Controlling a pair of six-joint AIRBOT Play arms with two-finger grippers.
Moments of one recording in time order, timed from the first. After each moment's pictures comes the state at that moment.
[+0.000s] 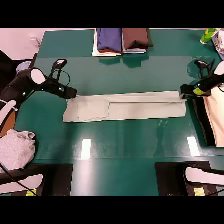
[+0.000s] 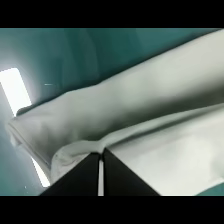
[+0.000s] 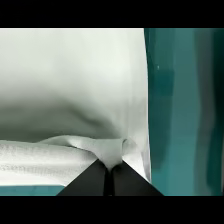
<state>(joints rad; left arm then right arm) -0.17 -1.34 1.14 1.29 -0.96 -1.38 -0.19 -1.38 1.25 -1.48 1.29 1.54</state>
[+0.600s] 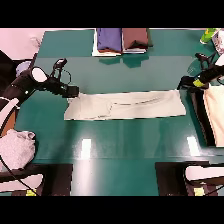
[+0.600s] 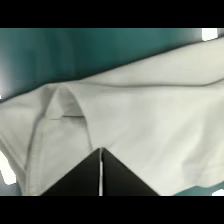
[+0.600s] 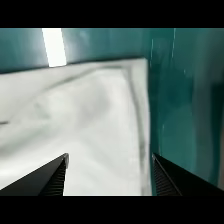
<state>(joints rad) -0.17 -1.37 1.15 1.17 -0.98 -1.44 -0.27 -1.52 1.40 -1.37 1.32 1.48</state>
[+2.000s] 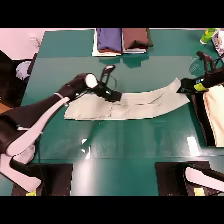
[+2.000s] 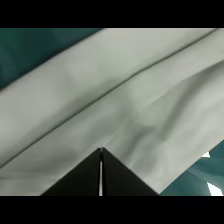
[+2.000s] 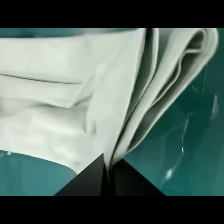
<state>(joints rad) -0.61 -1.75 1.49 1.06 -0.85 -1.51 -0.17 -1.21 1.27 -1.18 1.36 1.42</state>
